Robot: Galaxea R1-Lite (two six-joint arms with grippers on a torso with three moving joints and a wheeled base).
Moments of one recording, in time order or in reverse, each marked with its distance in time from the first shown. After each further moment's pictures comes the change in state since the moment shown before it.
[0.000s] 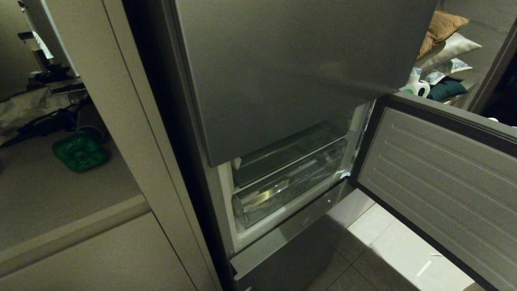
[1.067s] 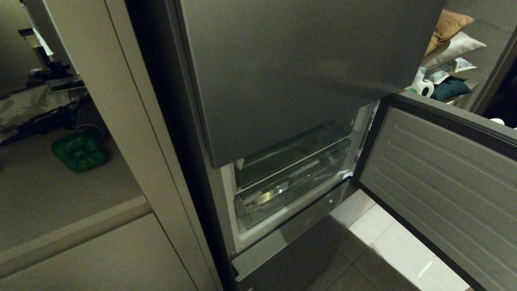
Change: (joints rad) left arm 0.000 0.000 0.000 0.000 0.000 0.000; right arm 0.001 -0.276 -0.022 0.103 0.005 0.111
